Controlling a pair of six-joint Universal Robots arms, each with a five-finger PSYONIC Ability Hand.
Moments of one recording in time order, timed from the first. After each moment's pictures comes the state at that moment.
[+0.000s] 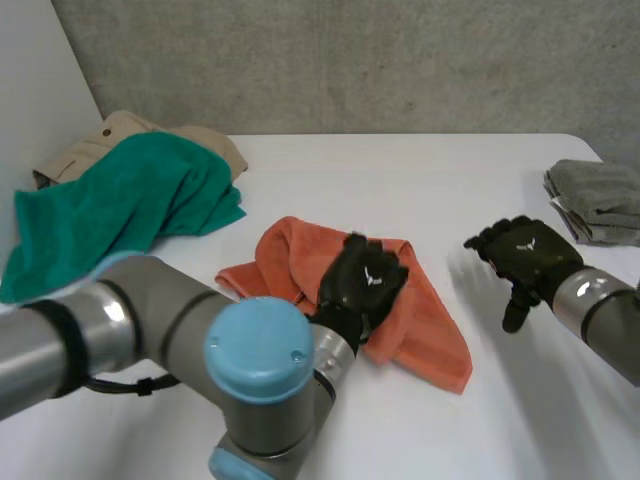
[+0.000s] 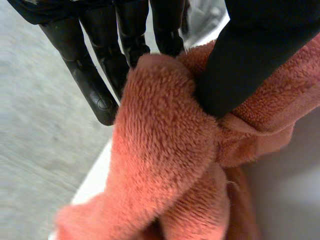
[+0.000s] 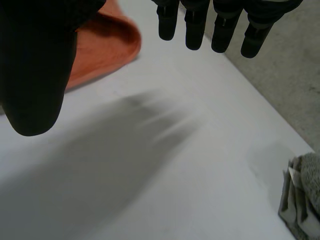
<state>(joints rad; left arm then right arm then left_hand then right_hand) 3.80 -2.22 -1.41 3.55 -1.67 3.75 1.73 -1.24 1.69 -0.03 1.30 2.53 1.11 1.18 1.17 1.20 0.95 0.22 0.21 0.21 0.20 0.04</state>
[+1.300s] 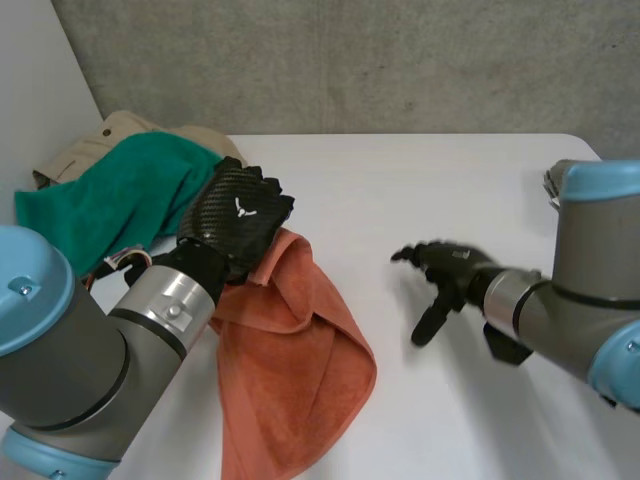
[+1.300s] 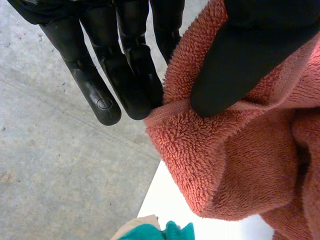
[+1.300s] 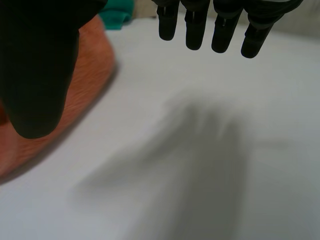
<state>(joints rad) 4.13 -1.73 -1.77 3.52 -1.47 3.89 1.95 -1.08 1.47 0.21 1.32 3.10 1.11 1.19 1.19 1.20 0.98 0.22 0.21 0.21 0.20 0.04</state>
